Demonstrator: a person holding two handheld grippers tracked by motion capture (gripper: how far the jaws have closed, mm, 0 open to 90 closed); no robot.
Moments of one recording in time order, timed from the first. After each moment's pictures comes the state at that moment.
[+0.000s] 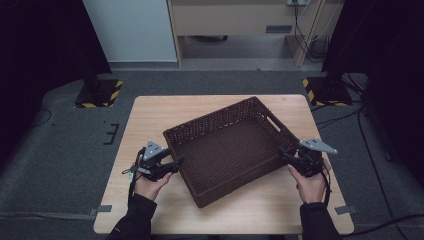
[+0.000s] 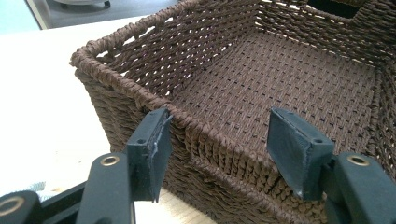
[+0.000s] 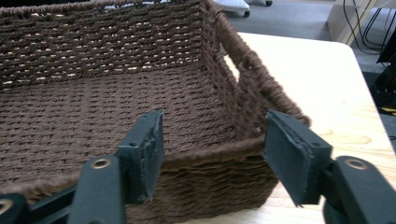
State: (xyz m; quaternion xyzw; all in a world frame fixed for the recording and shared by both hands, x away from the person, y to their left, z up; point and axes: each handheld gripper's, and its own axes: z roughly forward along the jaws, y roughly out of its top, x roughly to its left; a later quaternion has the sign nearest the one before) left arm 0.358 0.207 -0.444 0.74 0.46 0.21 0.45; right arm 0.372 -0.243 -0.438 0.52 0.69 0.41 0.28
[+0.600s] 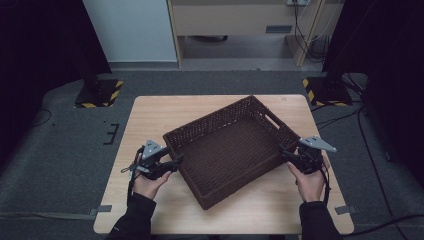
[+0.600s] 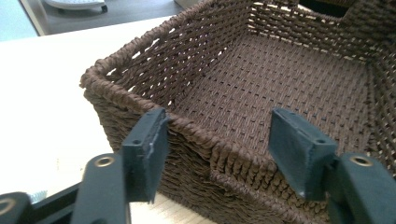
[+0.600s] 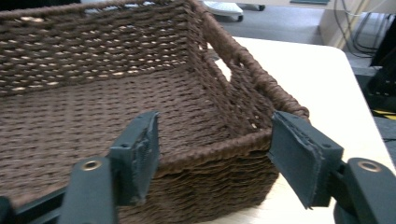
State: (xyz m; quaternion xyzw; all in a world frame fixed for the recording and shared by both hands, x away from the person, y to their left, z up) left arm 0.363 0.210 -0.443 0.74 0.45 0.21 0.45; right arm 0.382 -0.245 -0.442 0.53 0.68 0.42 0.29
